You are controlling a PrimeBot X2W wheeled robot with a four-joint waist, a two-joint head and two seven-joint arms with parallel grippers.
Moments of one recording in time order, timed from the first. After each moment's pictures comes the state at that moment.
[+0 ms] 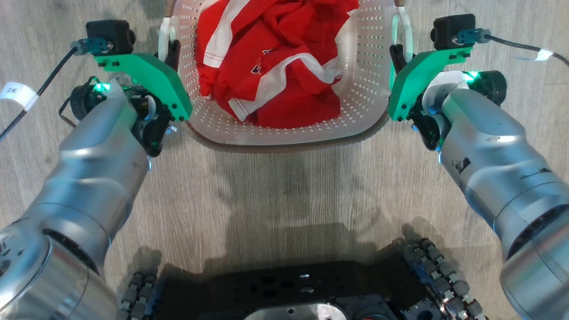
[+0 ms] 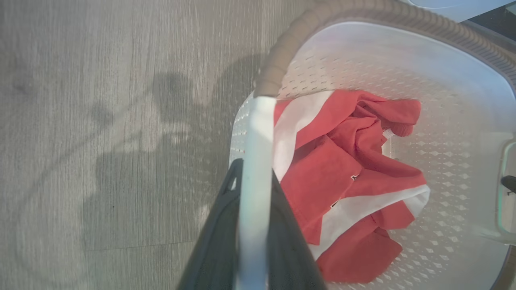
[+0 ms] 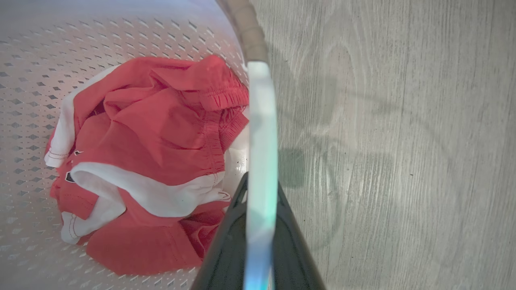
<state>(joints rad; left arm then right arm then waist) -1.11 0.13 -1.09 1.20 -1.28 -0.12 -0.22 -1.15 -0.08 0.97 1.28 1.06 0.13 -0.18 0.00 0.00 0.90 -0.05</state>
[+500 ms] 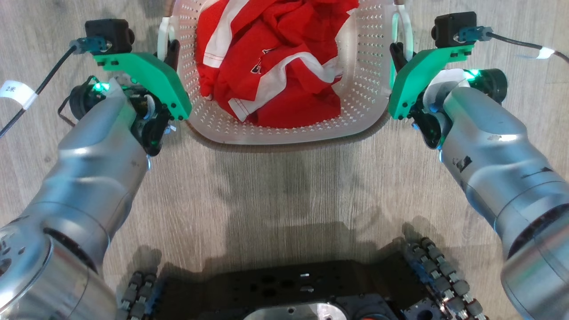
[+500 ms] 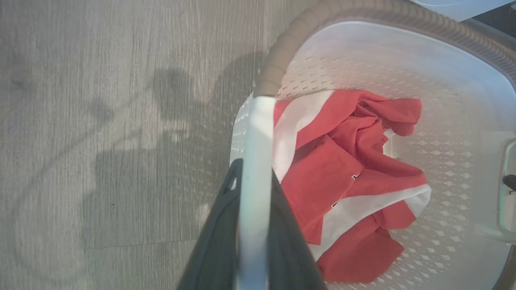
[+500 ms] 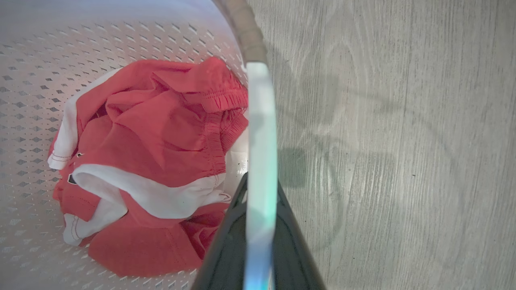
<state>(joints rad) -1.12 0.13 -1.12 1.20 -1.30 -0.12 -0.22 -1.15 -0.08 0.95 1.28 1.04 0.13 -0.17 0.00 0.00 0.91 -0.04</state>
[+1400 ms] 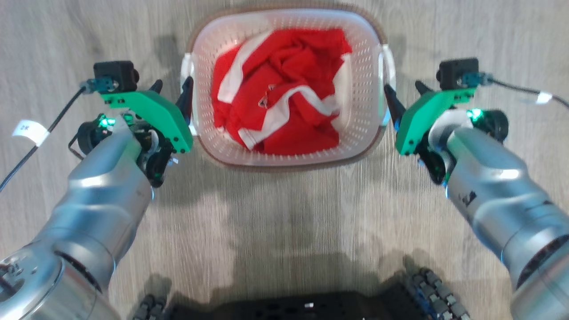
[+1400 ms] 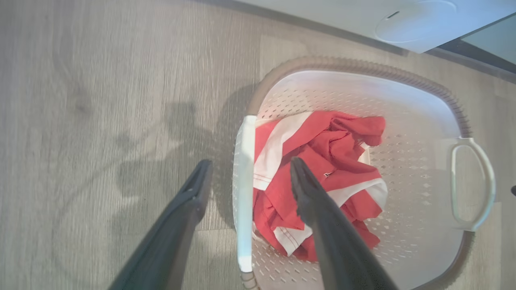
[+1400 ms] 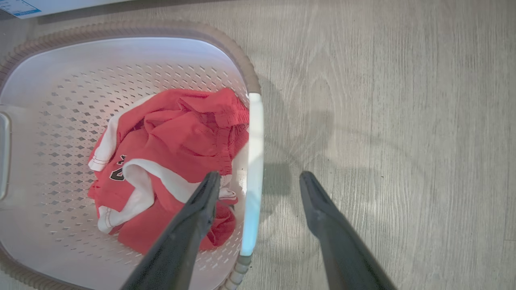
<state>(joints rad) -1.01 0.13 -1.12 1.22 -1.30 -0.13 -0.25 -1.02 -0.13 0.99 1.20 1.09 0.13 -0.23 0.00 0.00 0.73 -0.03</state>
